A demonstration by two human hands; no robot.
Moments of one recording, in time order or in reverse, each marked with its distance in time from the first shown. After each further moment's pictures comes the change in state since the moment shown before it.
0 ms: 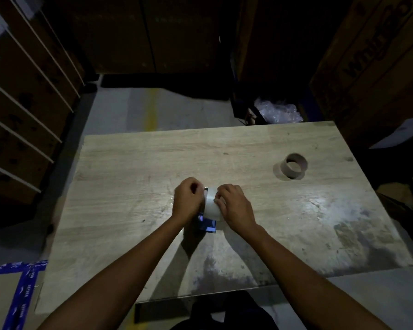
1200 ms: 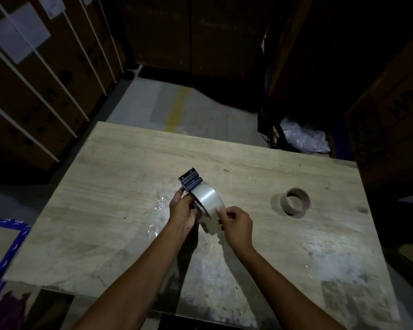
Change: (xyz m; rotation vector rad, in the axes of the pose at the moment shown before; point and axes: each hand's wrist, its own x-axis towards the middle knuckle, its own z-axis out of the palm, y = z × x) left_hand 0.027 0.021 0.067 -1.261 0.330 -0.755; right_hand 0.024 0.056 -0.029 0.576 -0.022 0.408
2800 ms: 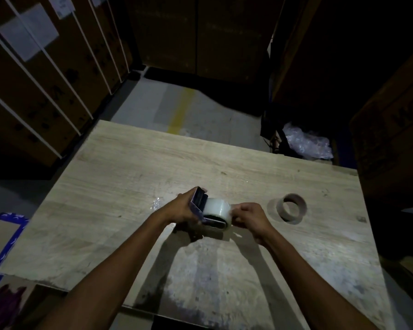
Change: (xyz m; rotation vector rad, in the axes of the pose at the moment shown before) left_hand -0.006 0.036 -0.002 1.321 -0.641 0.234; right_hand 0.059 0.011 -0.061 0.204 -0.412 0.227
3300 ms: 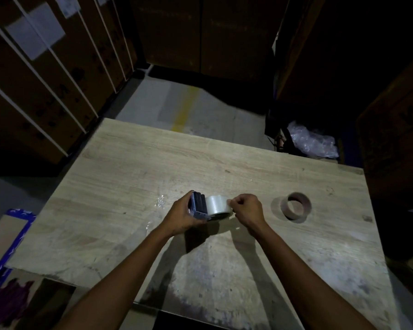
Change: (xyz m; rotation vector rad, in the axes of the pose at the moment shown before) left_hand -0.020 -0.022 0.026 -0.021 0.323 0.049; right_hand 0.009 -0.016 0.026 -0.377 0.252 -0.099
